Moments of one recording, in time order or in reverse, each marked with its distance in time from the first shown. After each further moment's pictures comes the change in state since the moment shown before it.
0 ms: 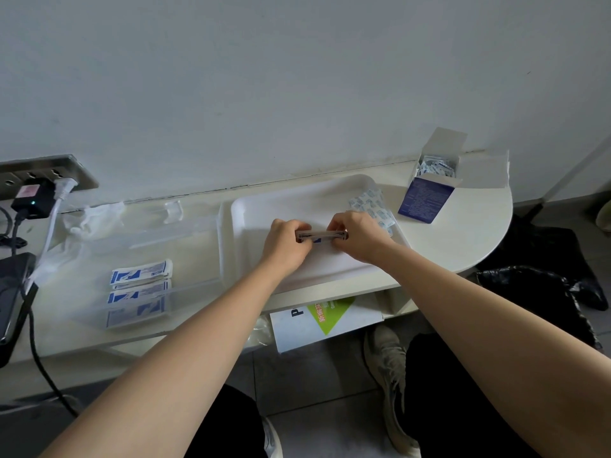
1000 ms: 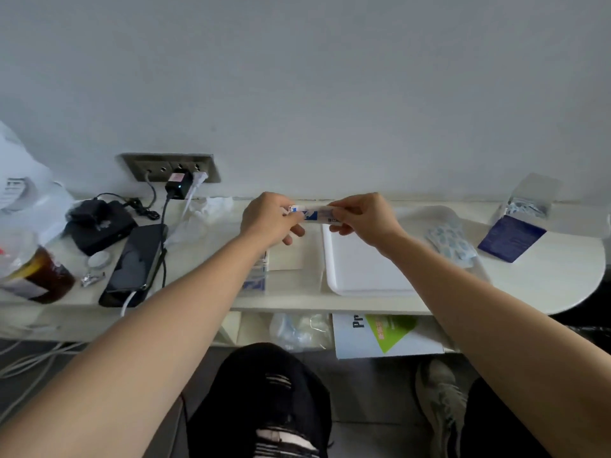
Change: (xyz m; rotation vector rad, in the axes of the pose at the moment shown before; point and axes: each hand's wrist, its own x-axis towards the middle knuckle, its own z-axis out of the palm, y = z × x) left_hand -0.071 -0.045 -0.169 -0.068 0.246 -0.101; right_hand 0.013 -0.155 0.009 0.676 0.071 -0.125
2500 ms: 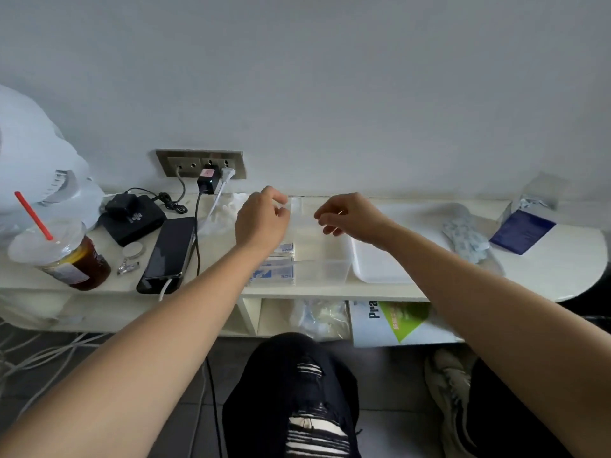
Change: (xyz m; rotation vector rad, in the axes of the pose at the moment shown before) left_hand -0.025 -0.047 -0.038 0.148 0.309 0.051; right_hand -0.020 -0.044 0.054 -0.240 -0.213 -0.013
